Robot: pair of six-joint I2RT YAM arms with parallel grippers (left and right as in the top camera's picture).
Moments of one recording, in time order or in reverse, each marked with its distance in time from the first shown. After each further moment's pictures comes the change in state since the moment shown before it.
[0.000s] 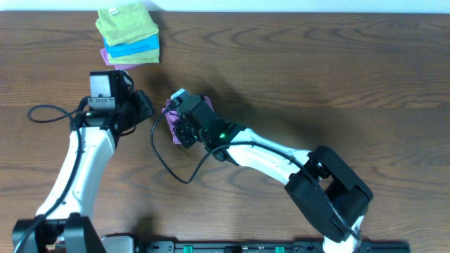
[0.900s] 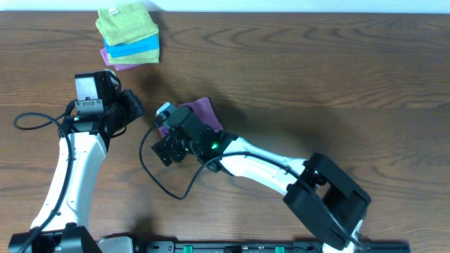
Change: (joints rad) left arm 0.061 -0.036 0.000 -0.021 0.000 0.000; right arm 0.072 -0.024 0.000 -0.019 -0.060 0.007
